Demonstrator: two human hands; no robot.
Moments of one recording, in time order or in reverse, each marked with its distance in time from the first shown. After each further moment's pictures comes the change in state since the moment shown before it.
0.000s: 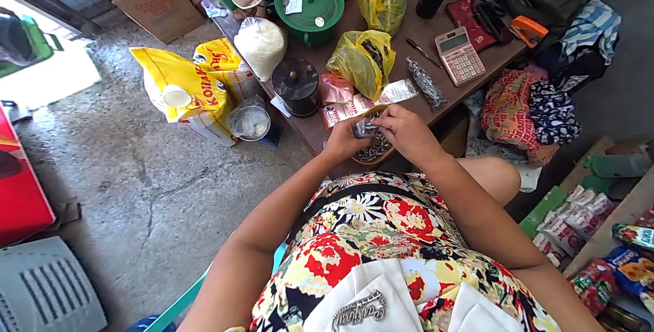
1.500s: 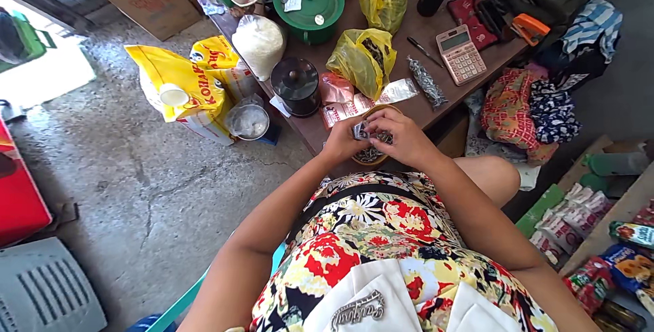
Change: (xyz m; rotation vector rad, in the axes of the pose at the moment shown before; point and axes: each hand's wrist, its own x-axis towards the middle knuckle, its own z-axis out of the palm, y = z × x) left_hand 0.000 -0.005 -0.003 0.001 0.015 0.087; right_hand -0.004 0.008 0.011 0.225 -0.026 -0.074
